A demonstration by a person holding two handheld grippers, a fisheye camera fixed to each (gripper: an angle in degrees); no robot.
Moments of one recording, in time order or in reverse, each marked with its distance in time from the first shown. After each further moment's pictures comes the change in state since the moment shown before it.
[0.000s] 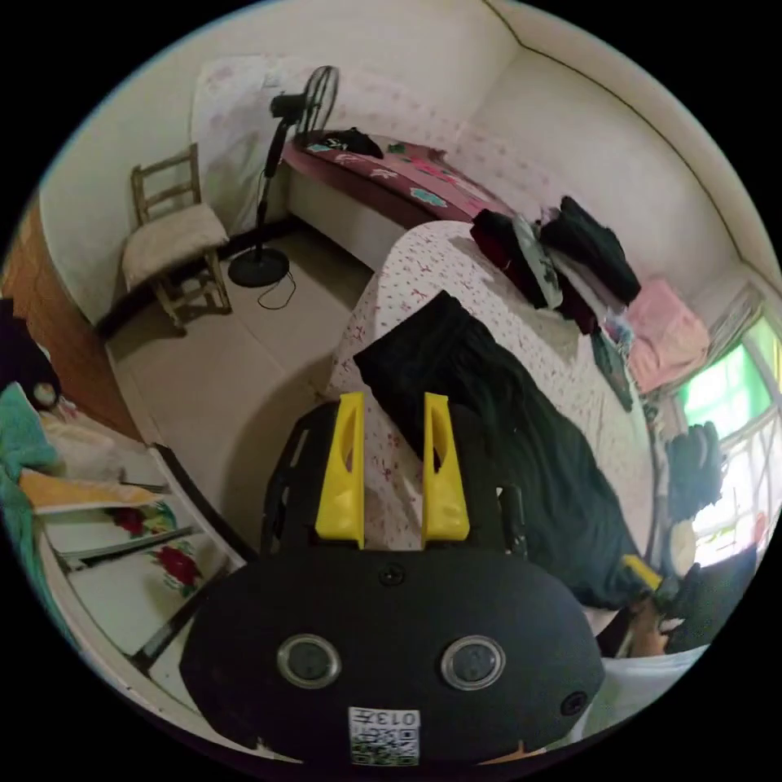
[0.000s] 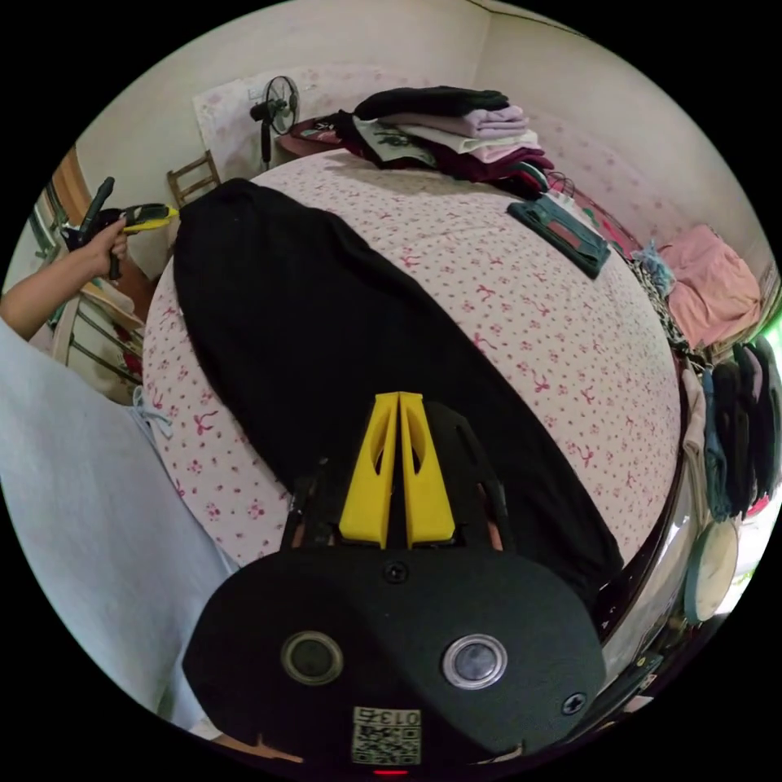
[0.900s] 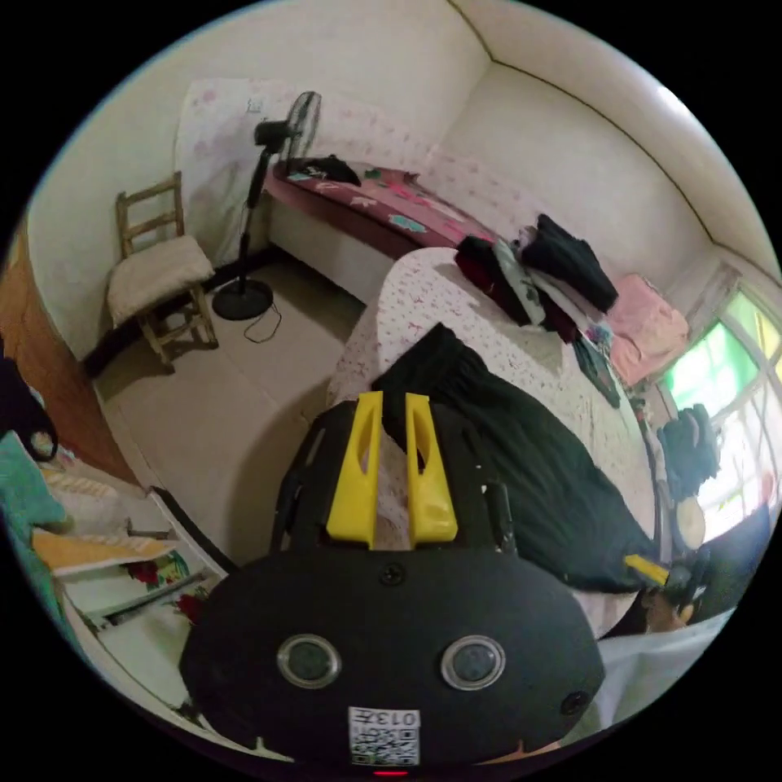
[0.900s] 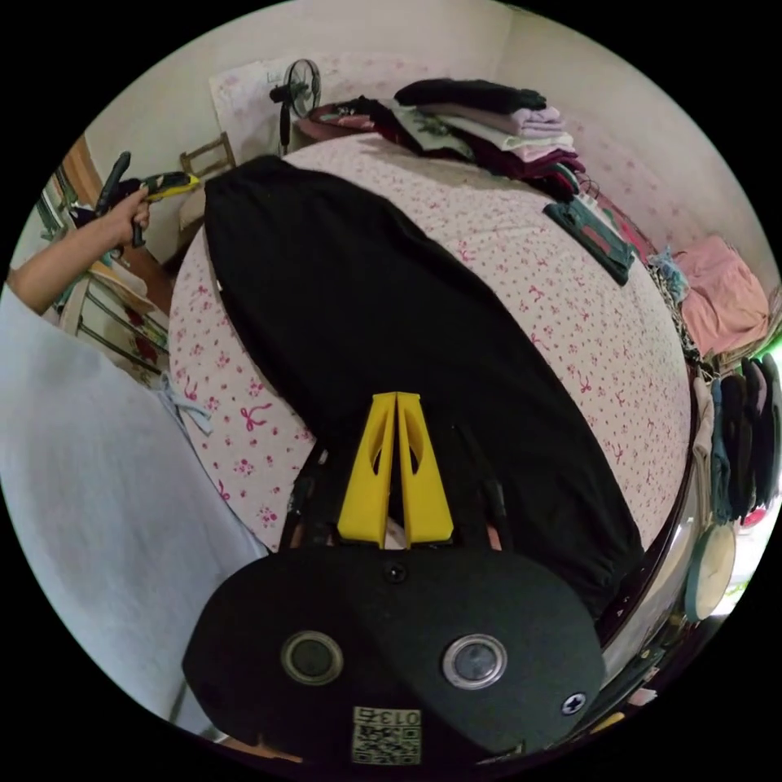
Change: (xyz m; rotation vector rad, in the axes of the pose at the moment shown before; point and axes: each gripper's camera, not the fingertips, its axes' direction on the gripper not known) left arm -0.001 -0.022 -0.075 0.085 0.042 0.126; right arm -0.062 -0.049 0.000 -0.030 -0.012 -0.027
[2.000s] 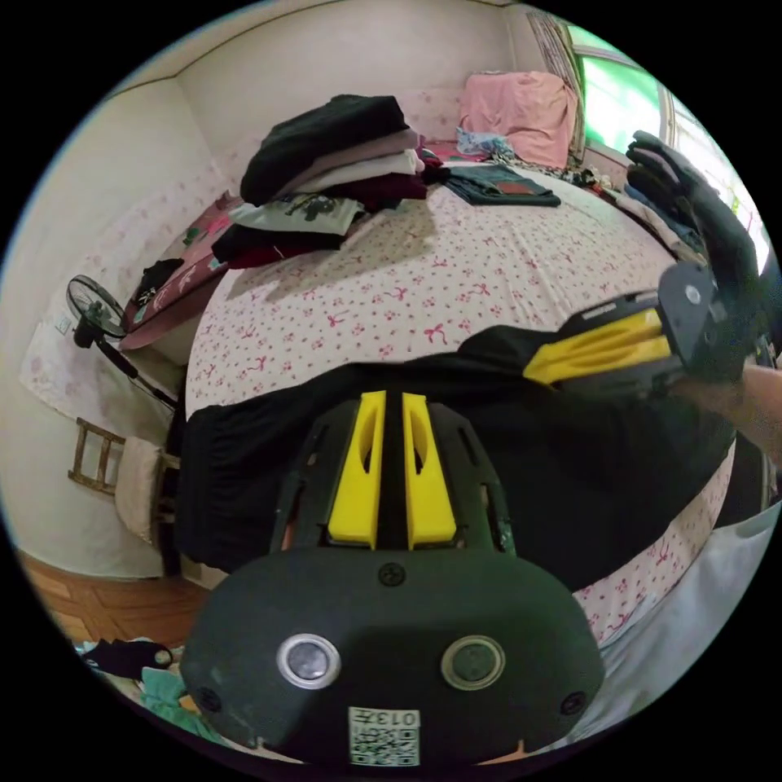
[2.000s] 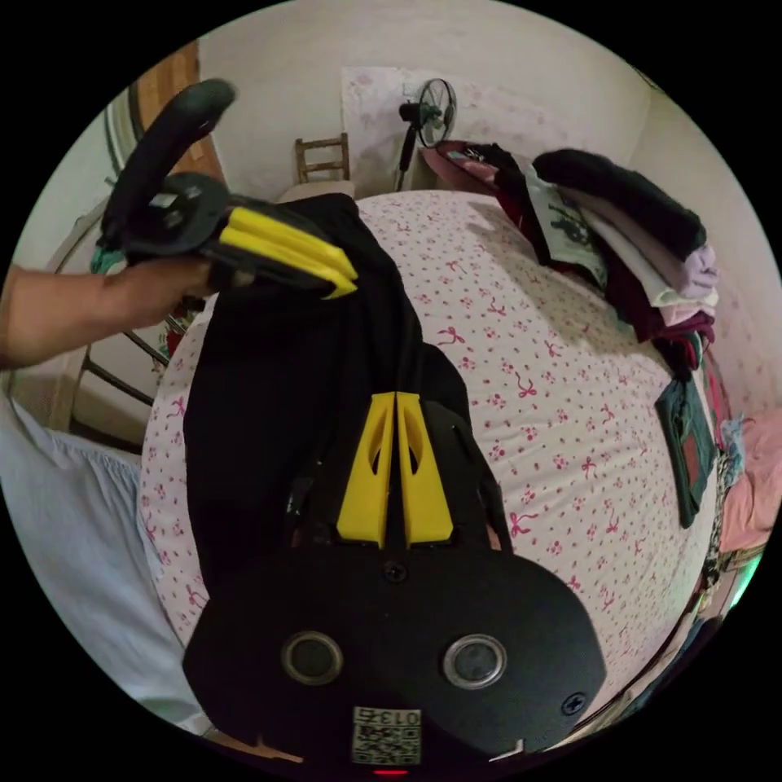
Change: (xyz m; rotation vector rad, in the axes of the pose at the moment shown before) left arm 0.277 0.111 0.167 -0.176 -0.142 0.735; right arm 0.007 -0.244 0.065 0.133 -0.171 -0.416
